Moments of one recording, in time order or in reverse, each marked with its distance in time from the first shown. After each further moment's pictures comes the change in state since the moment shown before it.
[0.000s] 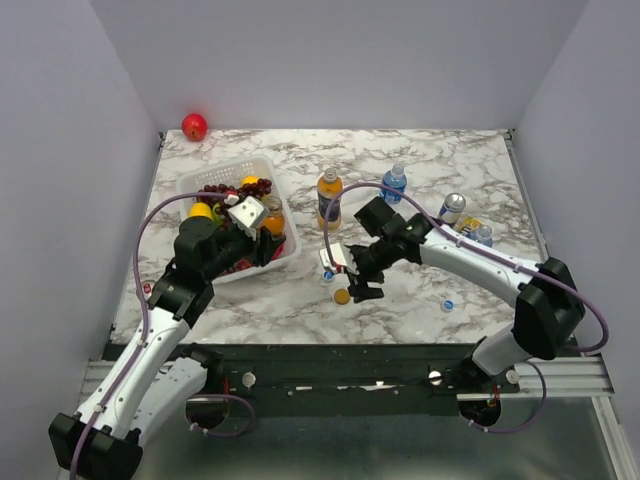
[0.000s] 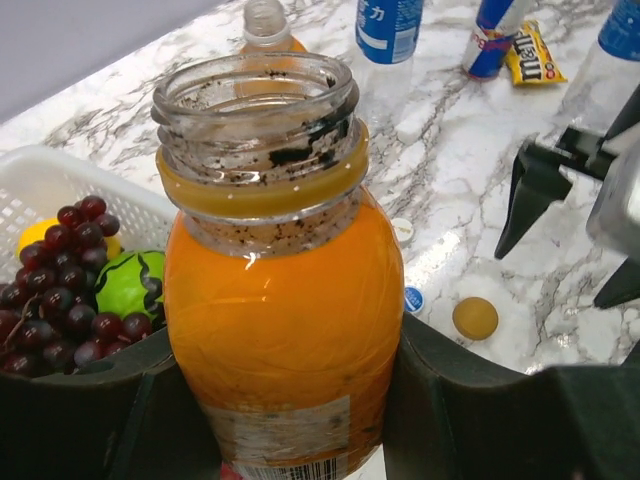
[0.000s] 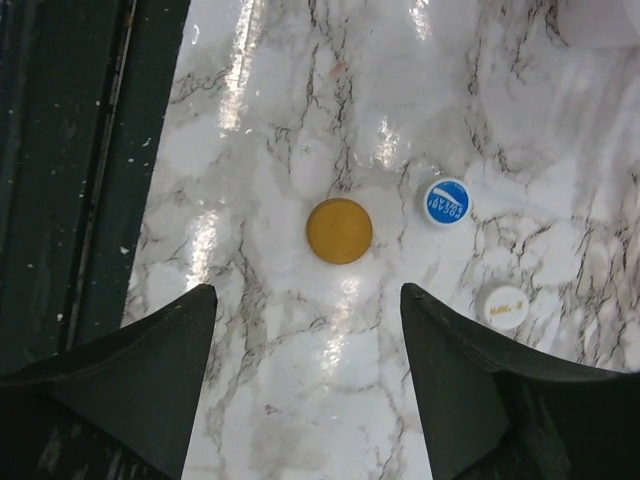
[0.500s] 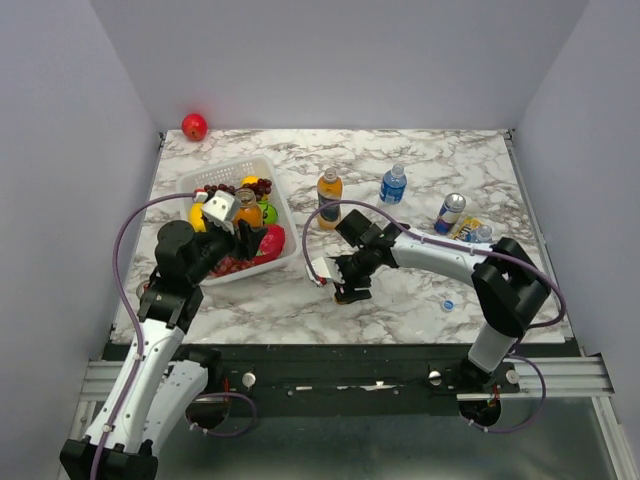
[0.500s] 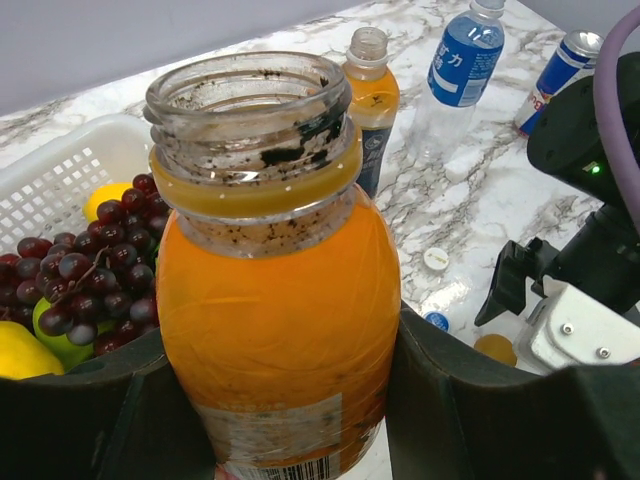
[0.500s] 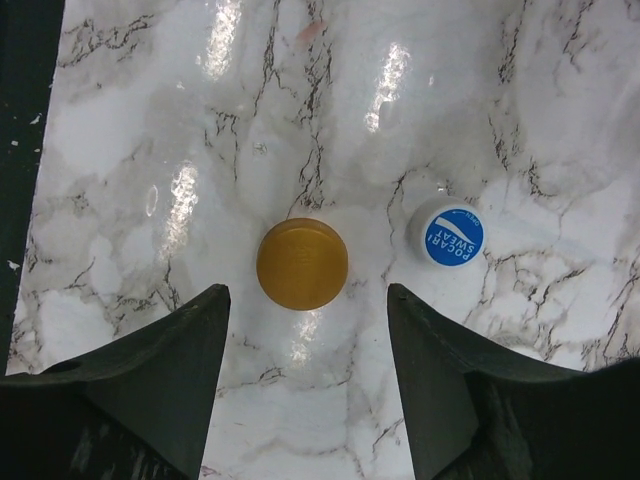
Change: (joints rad) left arm 0.166 -0.077 -0.013 0.004 -0.003 -0.122; right arm 0.064 0.203 -0.022 0.164 0.101 -0.068
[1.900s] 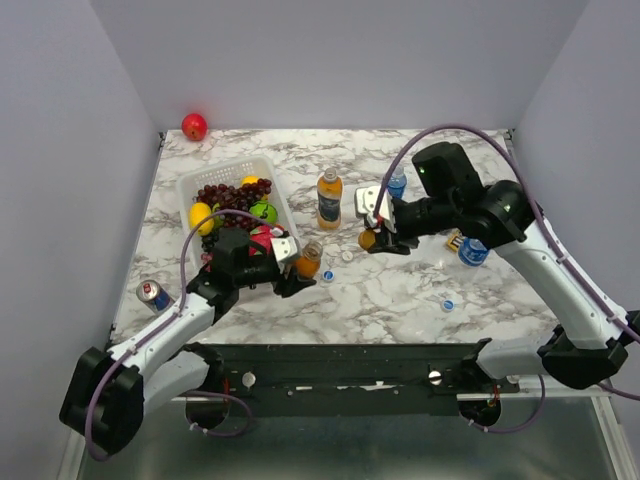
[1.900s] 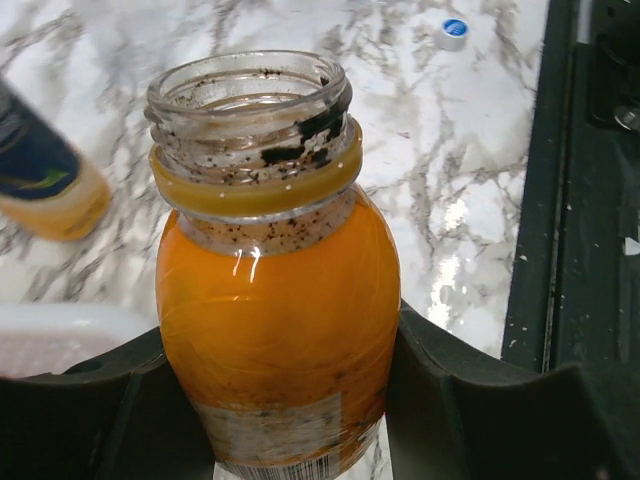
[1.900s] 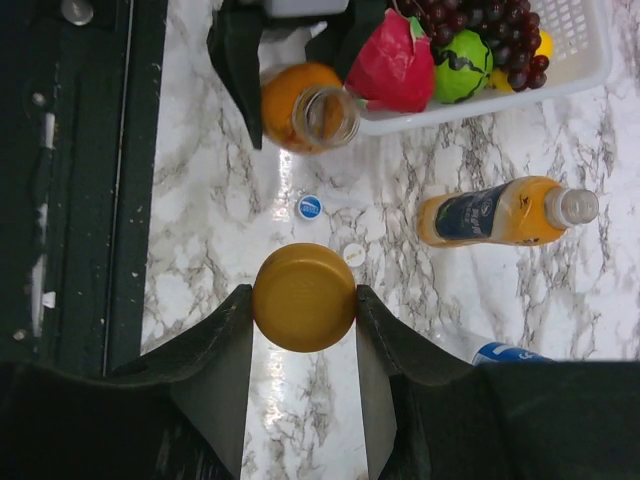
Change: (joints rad) left arm -0.215 0.292 -0.223 0.307 0.407 0.255; right arm -0.076 -0.395 0.553 -0.509 -0.013 0.231
